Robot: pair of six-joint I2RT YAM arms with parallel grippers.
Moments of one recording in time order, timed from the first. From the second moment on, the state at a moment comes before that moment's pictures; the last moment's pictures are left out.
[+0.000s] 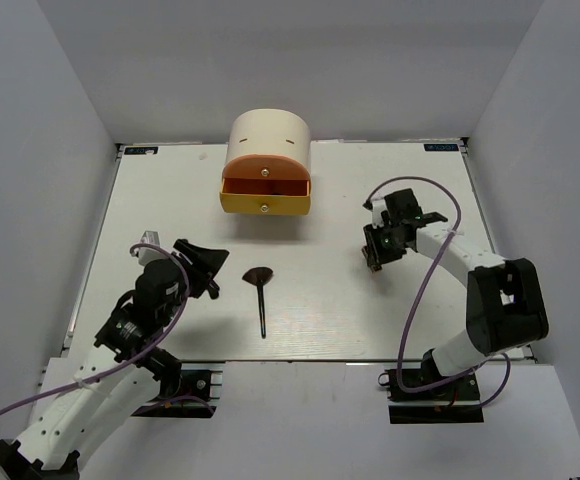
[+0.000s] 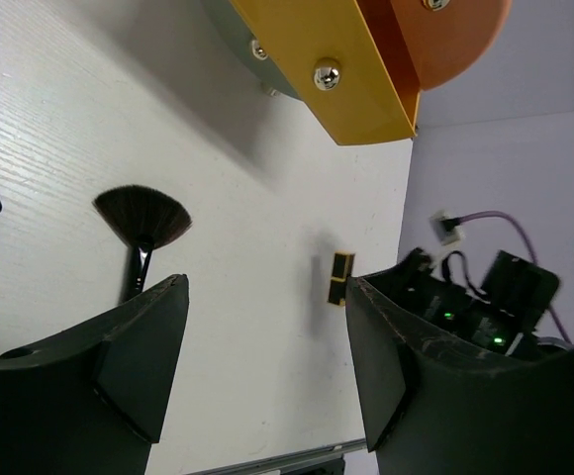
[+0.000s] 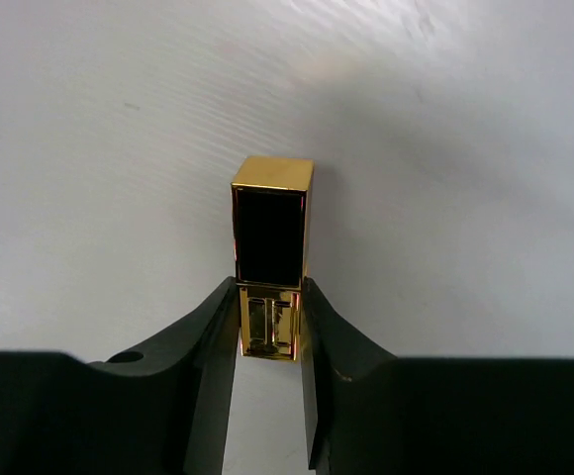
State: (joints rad) left arm -0.55 0.51 0.57 -0.45 -0.26 -1.19; right arm 0.31 1.53 0.93 -0.54 -0.18 -0.04
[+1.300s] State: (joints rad) left arm -0.55 0.52 0.52 -0.42 -0.25 -1.21; right arm 0.56 1.87 1.68 -0.37 -0.59 -0.90
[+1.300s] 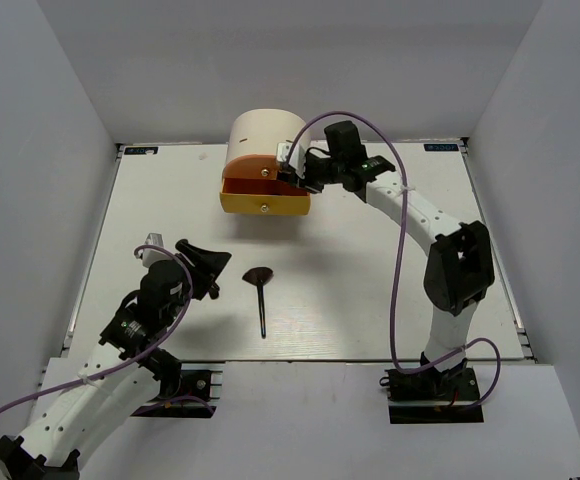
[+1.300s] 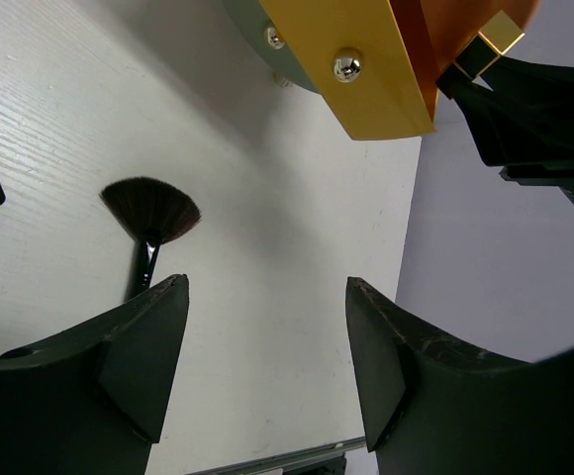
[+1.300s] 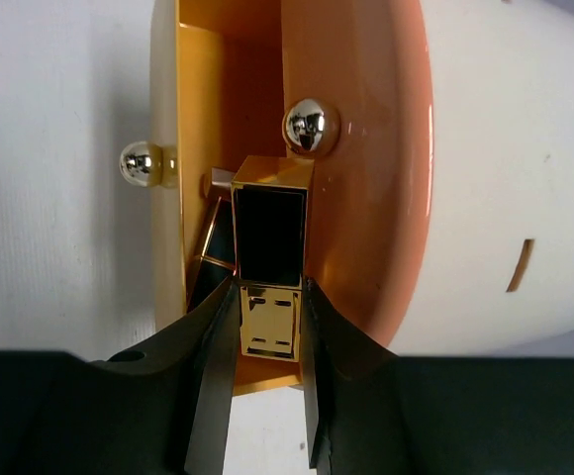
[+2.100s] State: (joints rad) left arm -0.55 0.52 0.52 -0.42 -0.25 -1.21; right arm 0.56 1.83 1.71 -0.52 -0.82 -0.96
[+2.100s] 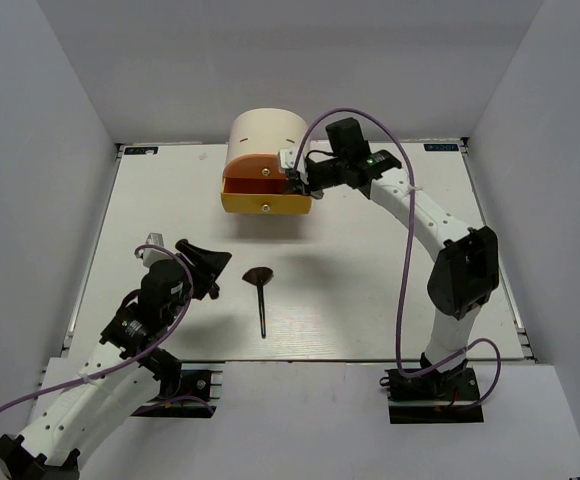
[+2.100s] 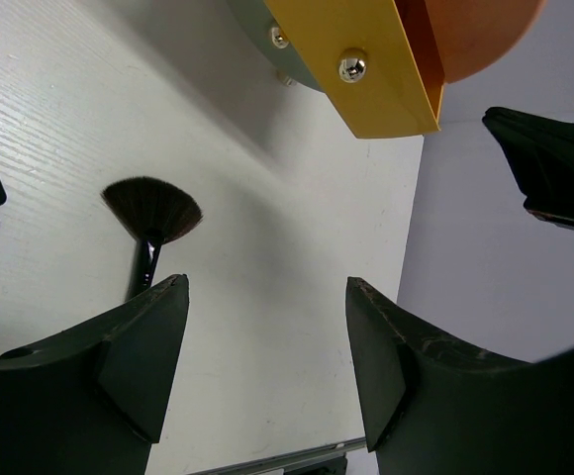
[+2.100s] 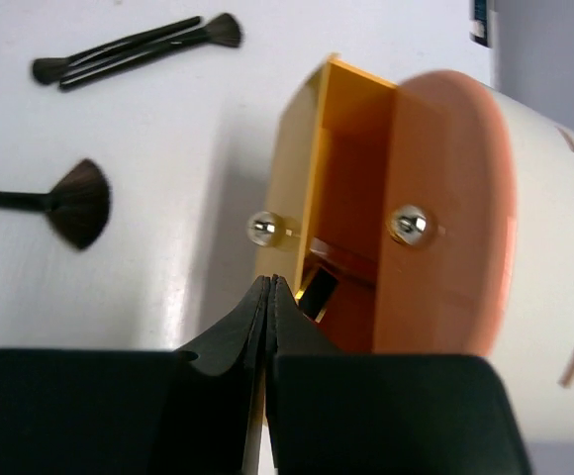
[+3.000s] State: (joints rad) left arm -0.55 0.52 0.52 -0.42 -0.25 -1.22; right arm 0.74 2.01 1.69 -0.28 -0.24 -0.85
